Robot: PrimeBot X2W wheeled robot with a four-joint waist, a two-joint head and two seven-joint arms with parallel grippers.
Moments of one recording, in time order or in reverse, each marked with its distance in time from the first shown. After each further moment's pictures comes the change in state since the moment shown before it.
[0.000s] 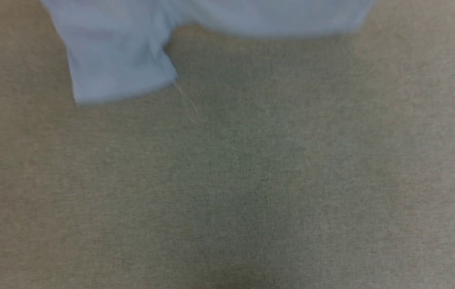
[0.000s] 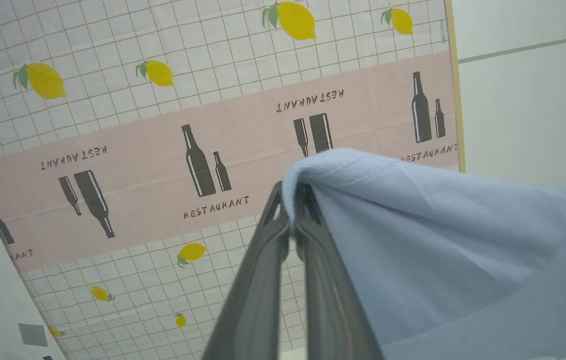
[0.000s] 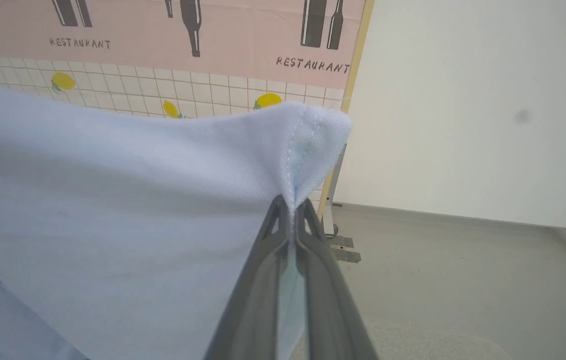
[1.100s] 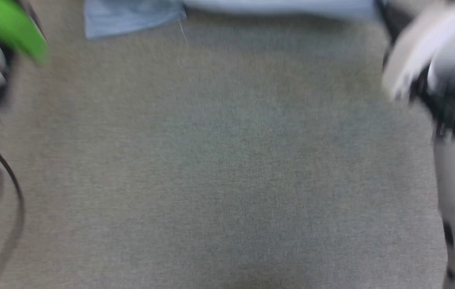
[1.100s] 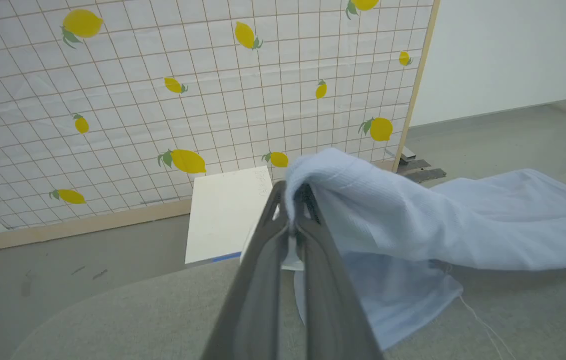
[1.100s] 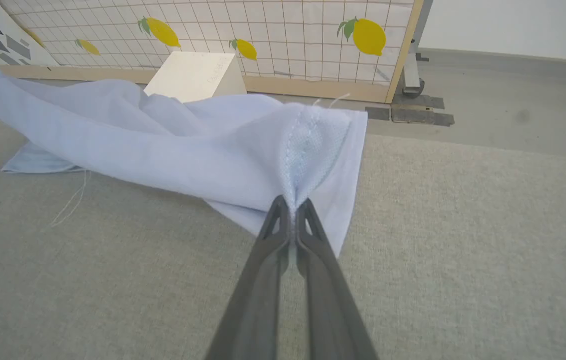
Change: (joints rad) left arm 0.548 -0.106 -0.153 0.221 -0.111 -0.038 -0.417; right arm 0.548 -0.066 0.168 0.206 0.189 0.000 -0.417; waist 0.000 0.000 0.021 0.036
